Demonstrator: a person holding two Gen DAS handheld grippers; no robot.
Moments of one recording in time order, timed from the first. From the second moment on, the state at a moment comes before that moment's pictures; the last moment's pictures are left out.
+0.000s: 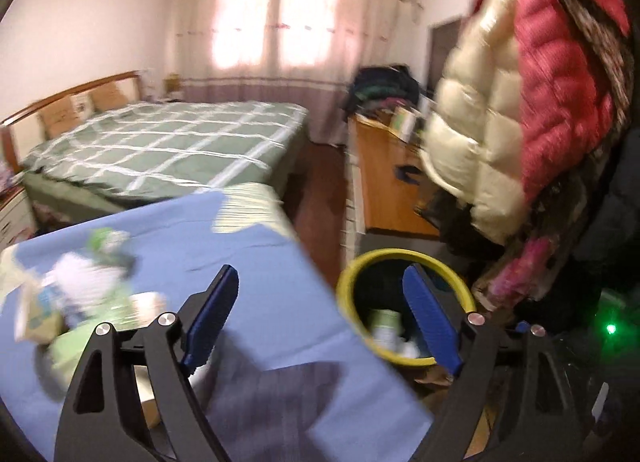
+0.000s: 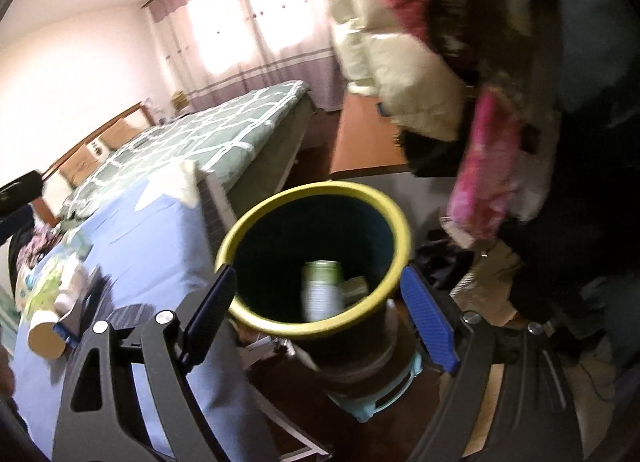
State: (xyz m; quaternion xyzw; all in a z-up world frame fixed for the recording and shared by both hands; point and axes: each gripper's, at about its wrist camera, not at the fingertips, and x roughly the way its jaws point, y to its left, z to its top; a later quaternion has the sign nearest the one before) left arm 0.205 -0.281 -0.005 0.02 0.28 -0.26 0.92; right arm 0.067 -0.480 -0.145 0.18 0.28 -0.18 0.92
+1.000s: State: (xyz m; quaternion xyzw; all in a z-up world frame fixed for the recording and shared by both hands) left arm 0.228 0.045 -0.079 -0.10 0.25 0.07 0.96; right arm 0.248 -0.268 -0.167 0.08 0.42 0.01 0.90
